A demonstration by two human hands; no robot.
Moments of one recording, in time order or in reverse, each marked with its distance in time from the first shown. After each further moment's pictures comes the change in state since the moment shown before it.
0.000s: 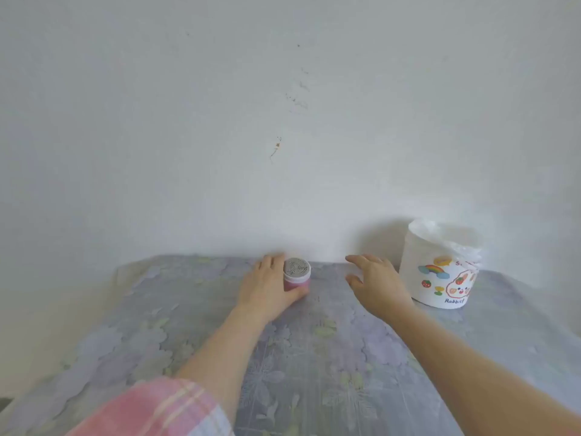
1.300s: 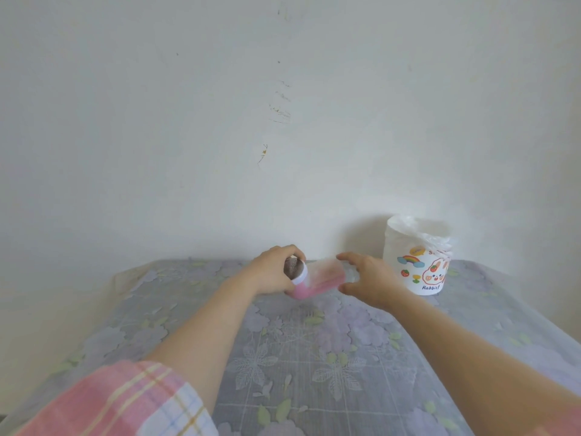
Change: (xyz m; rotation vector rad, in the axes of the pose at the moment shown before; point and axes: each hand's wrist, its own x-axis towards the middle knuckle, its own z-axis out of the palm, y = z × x) left_hand -0.002 0.026 -0.052 -0.323 -0.305 0.112; right_hand -0.024 0.007 -0.027 0.090 -0.090 -0.005
